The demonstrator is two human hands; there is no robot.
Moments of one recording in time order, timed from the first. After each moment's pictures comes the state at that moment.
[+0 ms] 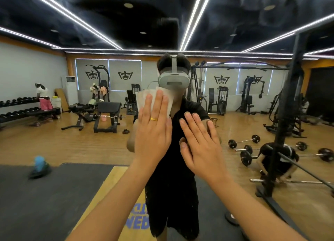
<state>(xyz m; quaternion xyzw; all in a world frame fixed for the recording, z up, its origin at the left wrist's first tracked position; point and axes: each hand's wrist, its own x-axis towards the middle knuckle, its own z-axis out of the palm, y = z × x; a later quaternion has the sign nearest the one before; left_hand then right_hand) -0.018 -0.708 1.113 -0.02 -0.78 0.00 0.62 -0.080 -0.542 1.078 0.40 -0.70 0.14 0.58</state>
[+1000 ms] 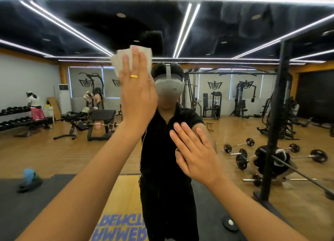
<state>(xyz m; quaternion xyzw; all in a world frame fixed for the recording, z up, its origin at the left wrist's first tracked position) -0.016 -0.697 1.230 0.01 -0.73 -0.09 0.68 -0.102 -0.522 1.083 0.43 -0.67 0.04 0.60</state>
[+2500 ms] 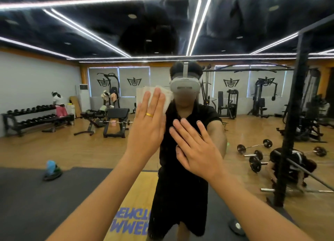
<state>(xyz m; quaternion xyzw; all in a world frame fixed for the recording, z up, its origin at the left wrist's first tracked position) -0.045 -0.626 1.148 -0.03 -0.81 0.09 0.58 -0.143 -0.449 1.095 0.45 -0.65 0.04 0.61</state>
